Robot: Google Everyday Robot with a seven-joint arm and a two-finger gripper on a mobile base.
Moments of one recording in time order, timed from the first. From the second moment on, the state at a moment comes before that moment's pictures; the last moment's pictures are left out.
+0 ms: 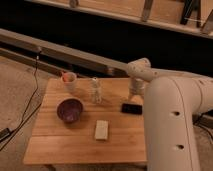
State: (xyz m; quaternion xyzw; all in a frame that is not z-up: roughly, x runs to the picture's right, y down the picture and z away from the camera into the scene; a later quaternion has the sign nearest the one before) arm 0.200 0.080 0.918 -0.20 0.32 0.69 0.62
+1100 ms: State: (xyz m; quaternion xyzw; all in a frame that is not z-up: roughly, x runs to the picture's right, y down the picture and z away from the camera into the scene) arm 0.188 0.086 0.929 -0.22 0.28 0.70 0.62
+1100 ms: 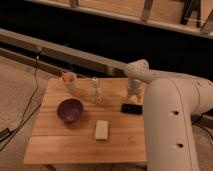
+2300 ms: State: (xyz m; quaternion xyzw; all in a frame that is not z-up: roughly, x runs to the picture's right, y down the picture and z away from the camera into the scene) arm 0.194 0.107 0.924 -0.24 0.28 0.70 0.61
